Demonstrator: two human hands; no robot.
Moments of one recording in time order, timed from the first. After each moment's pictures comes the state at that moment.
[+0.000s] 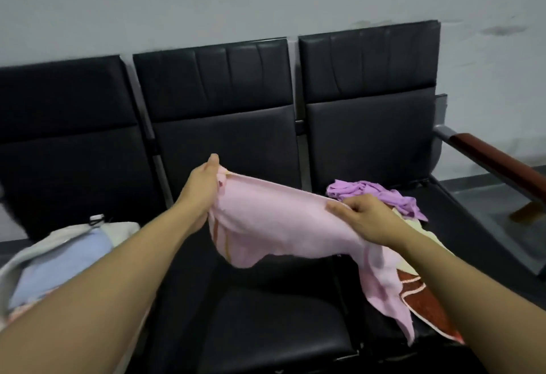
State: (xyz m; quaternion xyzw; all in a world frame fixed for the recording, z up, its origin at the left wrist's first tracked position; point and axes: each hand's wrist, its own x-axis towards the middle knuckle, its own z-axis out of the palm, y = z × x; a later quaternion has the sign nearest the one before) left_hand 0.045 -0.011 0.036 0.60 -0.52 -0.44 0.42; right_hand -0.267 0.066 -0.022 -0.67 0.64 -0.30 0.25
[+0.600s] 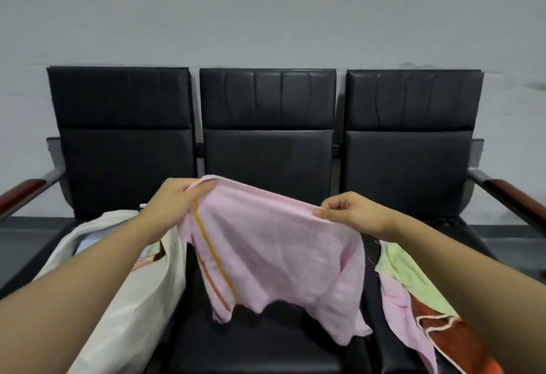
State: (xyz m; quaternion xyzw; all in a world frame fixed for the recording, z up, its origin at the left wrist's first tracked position) left_hand 0.187 0.044 0.057 0.58 -0.61 -0.34 0.42; right_hand -0.172 0.050 0.054 -0.72 0.50 -0.22 0.43
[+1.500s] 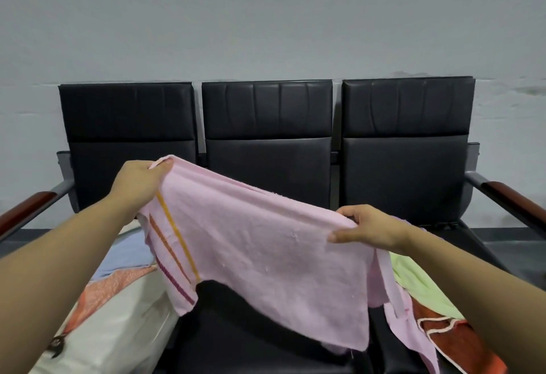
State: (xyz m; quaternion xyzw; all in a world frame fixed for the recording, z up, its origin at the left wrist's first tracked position) left_hand 0.221 0.045 0.113 0.71 -0.52 -0.21 0.43; right_hand -0.200 0.067 0.042 -0.70 0.54 -0.23 0.41
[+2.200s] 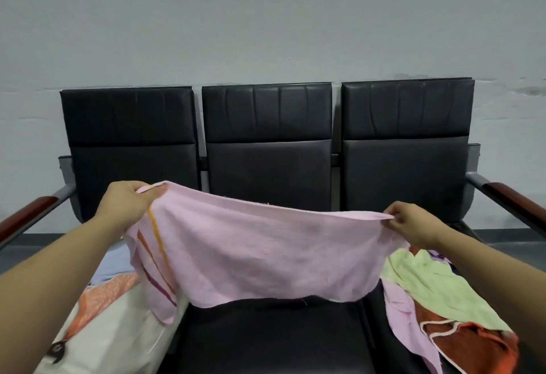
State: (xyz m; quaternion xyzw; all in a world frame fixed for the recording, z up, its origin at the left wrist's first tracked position) left_hand 0.243 0.059 0.094 0.72 -0.52 -0.20 0.41; right_hand -0.278 0.047 0.023 -0.64 0.73 -0.16 0.18
